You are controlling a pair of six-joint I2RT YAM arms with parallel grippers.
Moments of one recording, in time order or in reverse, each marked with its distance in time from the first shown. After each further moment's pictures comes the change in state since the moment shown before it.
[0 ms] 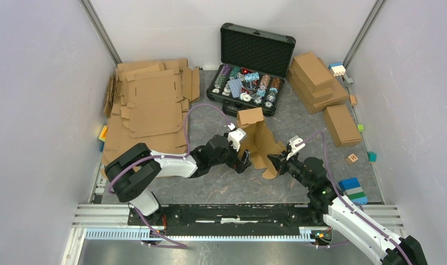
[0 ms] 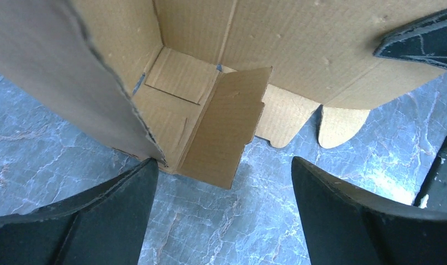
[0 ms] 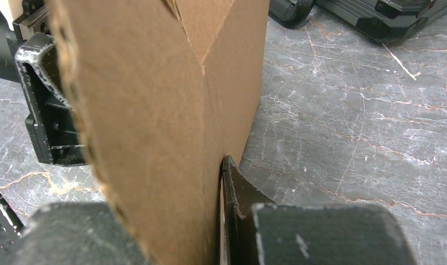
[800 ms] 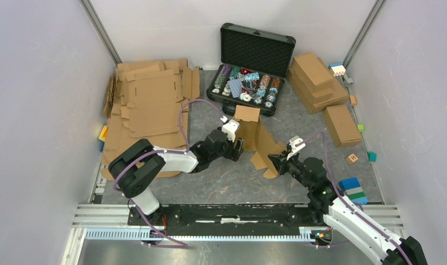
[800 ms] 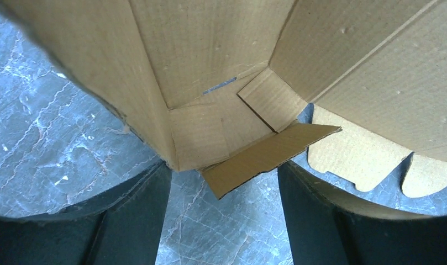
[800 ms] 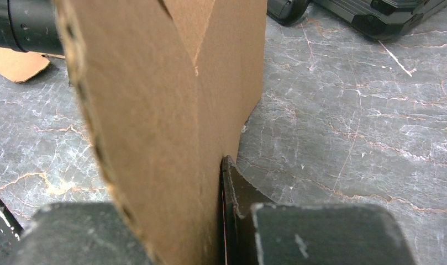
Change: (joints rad) left arm 0.065 0.047 0.031 0.003 -0.197 -0.010; right arm 0.005 -0.011 0.003 -0.021 0.018 0.000
